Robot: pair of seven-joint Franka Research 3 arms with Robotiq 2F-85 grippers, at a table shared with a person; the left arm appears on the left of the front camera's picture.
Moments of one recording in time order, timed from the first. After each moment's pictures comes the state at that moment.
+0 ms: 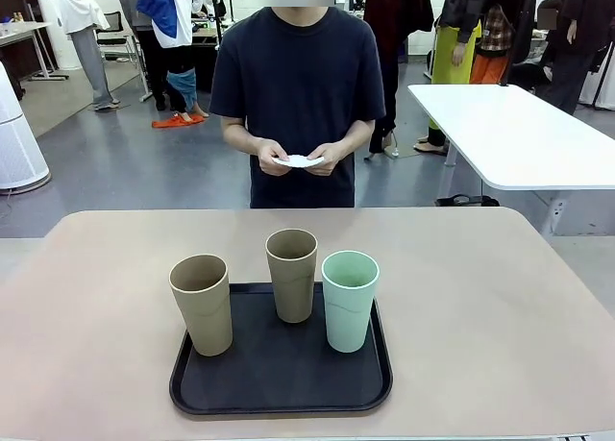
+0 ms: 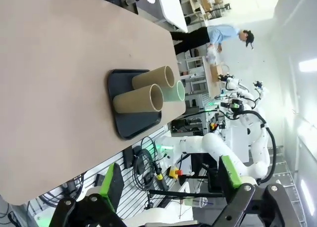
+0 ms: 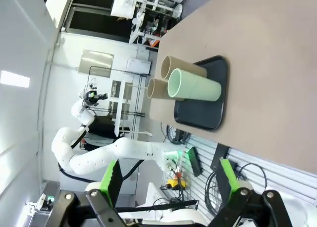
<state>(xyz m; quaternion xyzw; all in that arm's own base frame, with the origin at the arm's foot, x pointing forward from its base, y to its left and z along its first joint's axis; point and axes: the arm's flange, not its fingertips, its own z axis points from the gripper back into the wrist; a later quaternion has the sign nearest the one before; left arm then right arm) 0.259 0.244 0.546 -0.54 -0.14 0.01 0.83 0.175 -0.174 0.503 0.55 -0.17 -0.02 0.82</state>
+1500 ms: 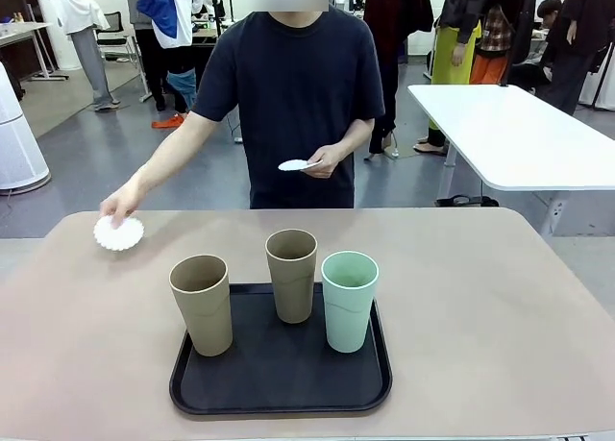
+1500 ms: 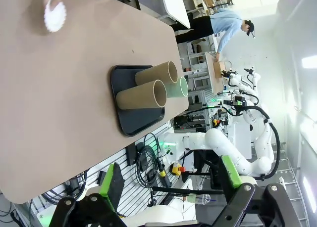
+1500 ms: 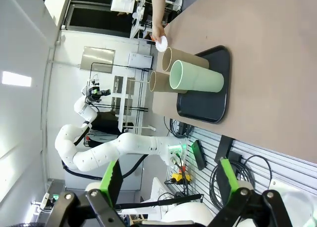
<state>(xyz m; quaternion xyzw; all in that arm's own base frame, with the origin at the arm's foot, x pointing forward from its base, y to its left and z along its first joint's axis) 0.258 0.244 0.543 -0.54 -0.14 0.01 0.83 0.171 -0.171 0.501 0.55 -0.15 -0.03 0.82</state>
